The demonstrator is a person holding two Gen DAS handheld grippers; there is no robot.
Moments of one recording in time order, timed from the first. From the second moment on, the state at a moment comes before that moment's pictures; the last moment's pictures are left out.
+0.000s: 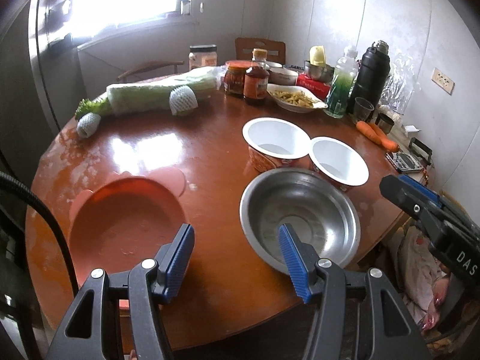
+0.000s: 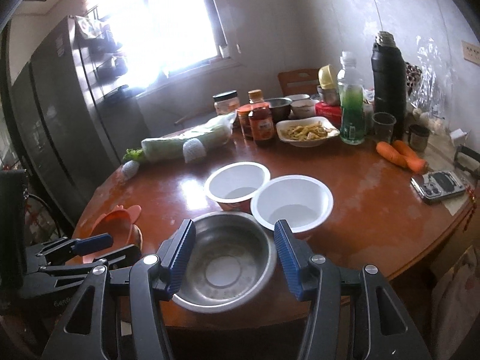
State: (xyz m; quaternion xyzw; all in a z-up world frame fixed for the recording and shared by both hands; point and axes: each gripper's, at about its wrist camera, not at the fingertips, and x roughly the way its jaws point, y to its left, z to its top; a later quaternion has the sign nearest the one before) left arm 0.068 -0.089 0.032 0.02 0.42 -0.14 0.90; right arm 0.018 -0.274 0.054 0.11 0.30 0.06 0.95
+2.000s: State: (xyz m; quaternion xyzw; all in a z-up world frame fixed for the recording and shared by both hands) left arm 0.099 -0.118 -0.040 0.04 0.48 -0.16 0.86; right arm 0.063 -0.254 -0.029 0.07 0.39 0.09 0.91
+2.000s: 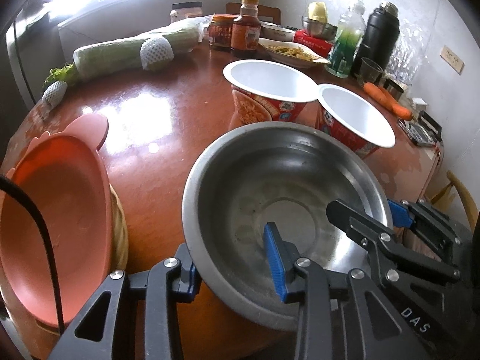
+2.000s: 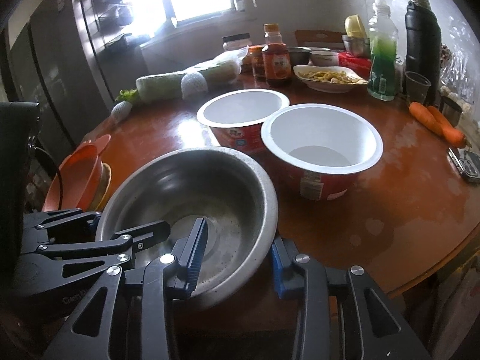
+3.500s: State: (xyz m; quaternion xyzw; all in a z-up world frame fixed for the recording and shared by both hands) left arm 0.097 -0.107 -0.020 0.02 0.44 -0.15 0.88; right arm 0.058 -0.265 -0.021 0.09 0.39 0.08 0.91
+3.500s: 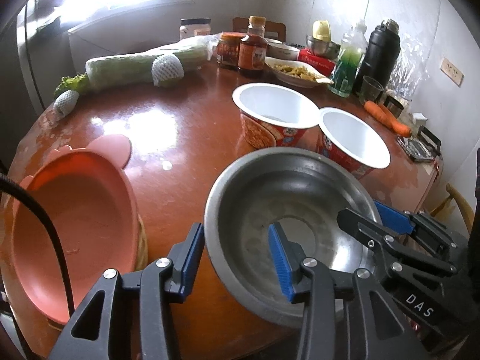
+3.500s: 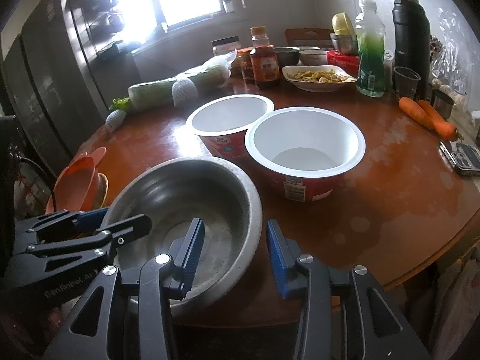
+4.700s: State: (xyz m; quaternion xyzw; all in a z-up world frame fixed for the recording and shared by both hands) left arm 0.111 -0.148 0.023 0.02 0.41 -0.18 0.89; right arm 0.049 -0.324 0.016 0.12 0.32 0.01 0.94
